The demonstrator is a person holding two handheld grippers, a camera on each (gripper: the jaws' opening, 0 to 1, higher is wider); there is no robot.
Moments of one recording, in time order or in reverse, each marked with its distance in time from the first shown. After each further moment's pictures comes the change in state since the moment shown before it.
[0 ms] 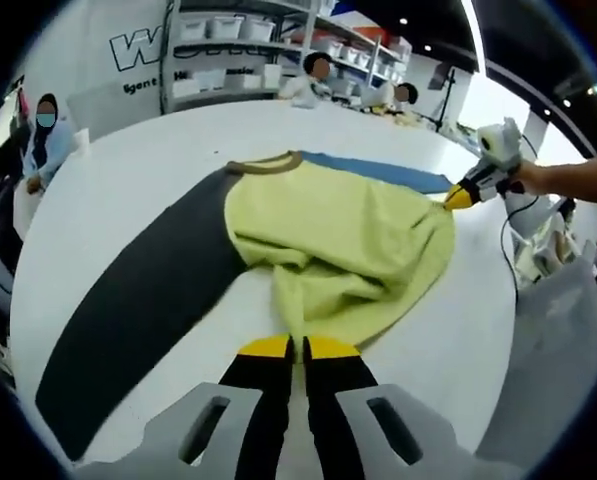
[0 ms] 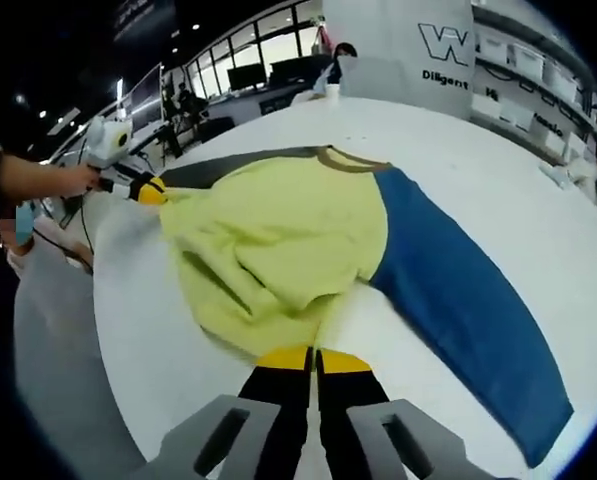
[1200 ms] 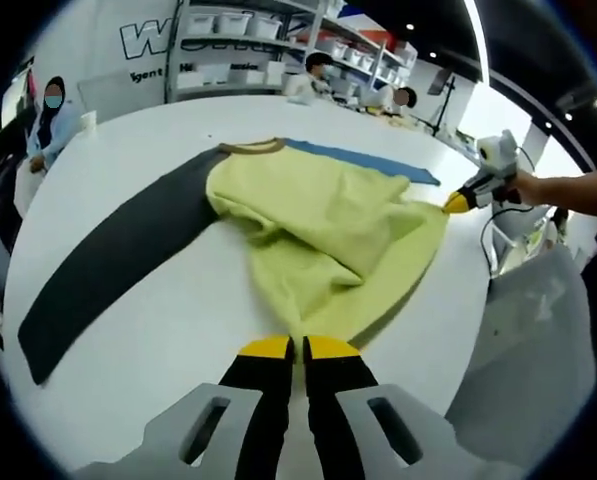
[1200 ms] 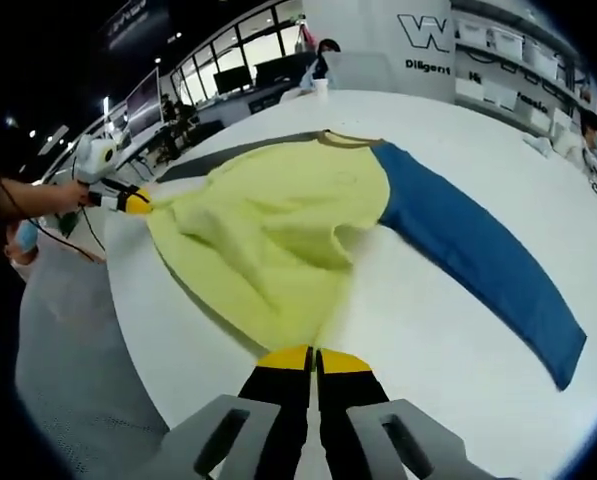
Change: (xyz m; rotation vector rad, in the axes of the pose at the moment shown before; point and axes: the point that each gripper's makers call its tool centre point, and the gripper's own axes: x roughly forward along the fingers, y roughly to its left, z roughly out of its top) left arm -0.038 -0.042 -0.047 -0.047 0.006 -0.027; right arm -0.034 0.031 -0.051 0.068 0.017 -0.010
